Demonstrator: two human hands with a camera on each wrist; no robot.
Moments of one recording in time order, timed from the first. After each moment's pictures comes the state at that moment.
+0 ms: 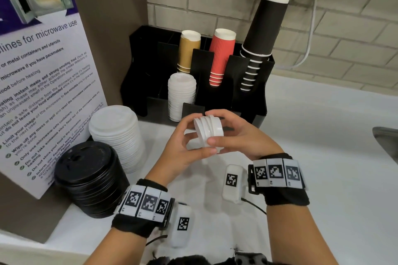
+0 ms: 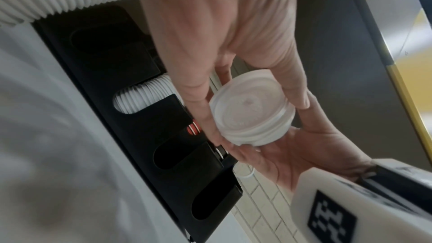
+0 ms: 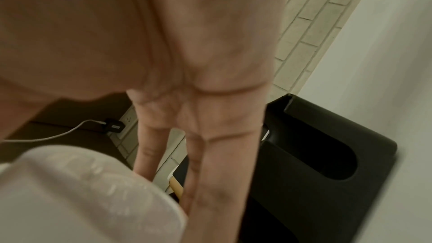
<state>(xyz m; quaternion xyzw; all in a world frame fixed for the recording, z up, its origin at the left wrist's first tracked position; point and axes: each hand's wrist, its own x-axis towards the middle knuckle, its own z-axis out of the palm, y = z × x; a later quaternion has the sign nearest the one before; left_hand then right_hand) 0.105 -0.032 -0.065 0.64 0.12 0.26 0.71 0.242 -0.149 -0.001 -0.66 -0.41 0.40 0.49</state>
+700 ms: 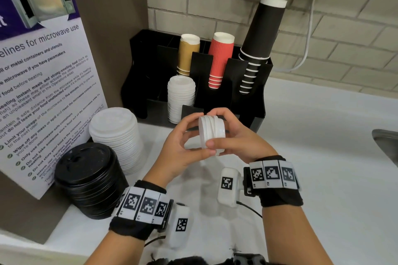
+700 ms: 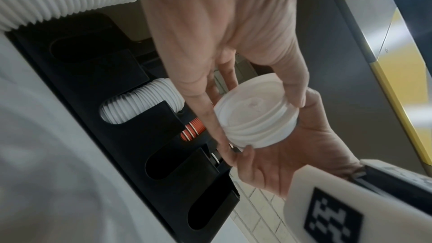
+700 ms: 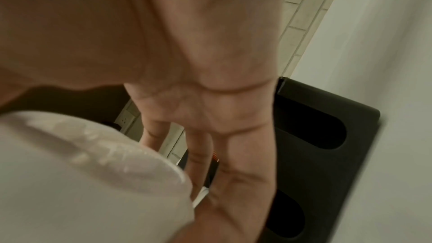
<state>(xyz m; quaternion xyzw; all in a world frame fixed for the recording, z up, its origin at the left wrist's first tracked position) 0.104 -0.034 -0.056 0.66 0.10 0.29 0.69 0.239 -0.146 -0.002 -0.64 -0.42 0.41 0.50</state>
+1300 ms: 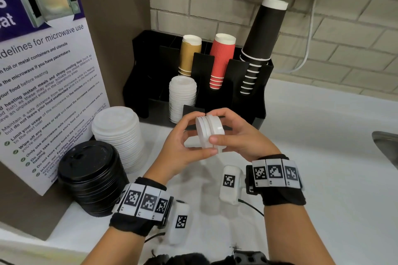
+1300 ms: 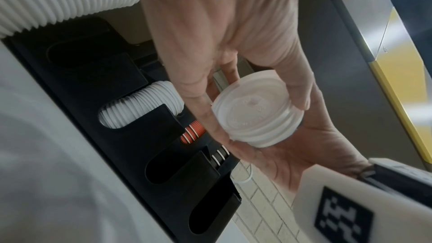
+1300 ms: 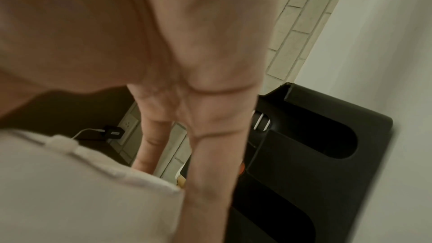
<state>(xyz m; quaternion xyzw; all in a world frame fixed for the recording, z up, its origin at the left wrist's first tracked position) 0.100 -0.034 -0.048 0.68 0.10 0.28 0.67 0.239 -0.148 0.003 -0.64 -0.41 0.40 0.51</state>
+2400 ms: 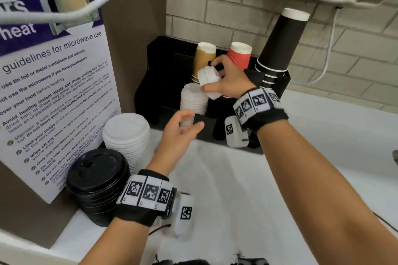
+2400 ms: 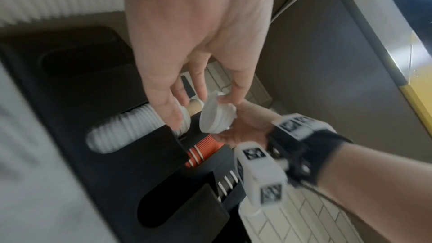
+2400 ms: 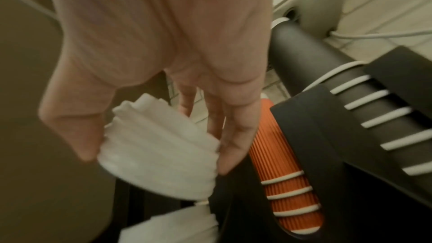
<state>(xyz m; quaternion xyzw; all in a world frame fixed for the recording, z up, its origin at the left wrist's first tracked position) 0.121 0.009 -0.046 0.61 0.26 0.35 0.66 0.298 -0.010 0.062 -0.78 -0.50 0.12 0.37</state>
